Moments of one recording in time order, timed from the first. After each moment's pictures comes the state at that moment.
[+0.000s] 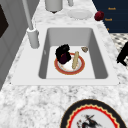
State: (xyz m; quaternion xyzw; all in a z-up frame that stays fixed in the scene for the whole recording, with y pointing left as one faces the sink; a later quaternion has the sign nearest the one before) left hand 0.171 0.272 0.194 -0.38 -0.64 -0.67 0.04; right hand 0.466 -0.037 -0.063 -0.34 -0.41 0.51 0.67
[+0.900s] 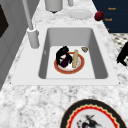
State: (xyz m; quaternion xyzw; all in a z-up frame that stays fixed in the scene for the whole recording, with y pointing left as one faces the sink) left hand 0.171 0.272 0.194 -0.38 -0.64 -0.67 0.04; right hand 0.474 -0.049 -0.085 -0.25 -0.38 0.53 0.71
